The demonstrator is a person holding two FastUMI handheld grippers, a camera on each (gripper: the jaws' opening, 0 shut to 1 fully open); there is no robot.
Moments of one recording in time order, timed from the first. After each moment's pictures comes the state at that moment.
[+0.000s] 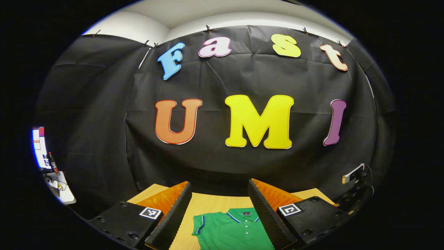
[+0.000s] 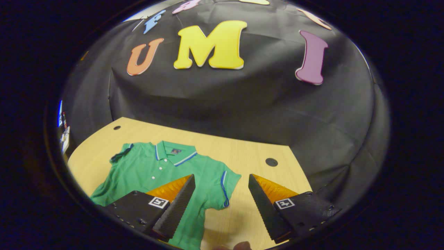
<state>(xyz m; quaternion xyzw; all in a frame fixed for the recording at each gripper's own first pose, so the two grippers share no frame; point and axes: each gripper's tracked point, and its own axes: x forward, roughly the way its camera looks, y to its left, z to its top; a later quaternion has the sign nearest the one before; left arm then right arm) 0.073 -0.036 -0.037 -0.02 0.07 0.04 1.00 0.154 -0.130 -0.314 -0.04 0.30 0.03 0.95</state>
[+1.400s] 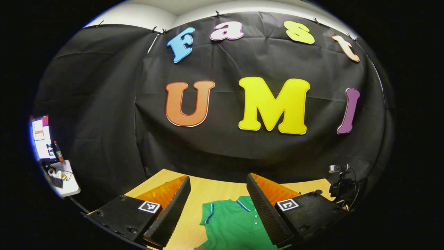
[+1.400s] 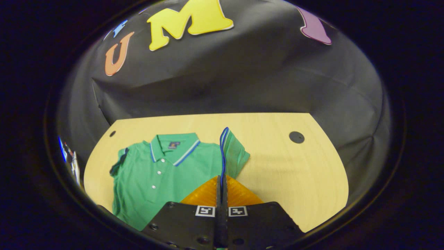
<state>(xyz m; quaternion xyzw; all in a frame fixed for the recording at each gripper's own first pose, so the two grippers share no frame) 0.074 0.003 -0.062 -0.02 0.10 0.09 0.99 0.210 -0.080 -0.353 0.06 0.40 0.04 0.91</state>
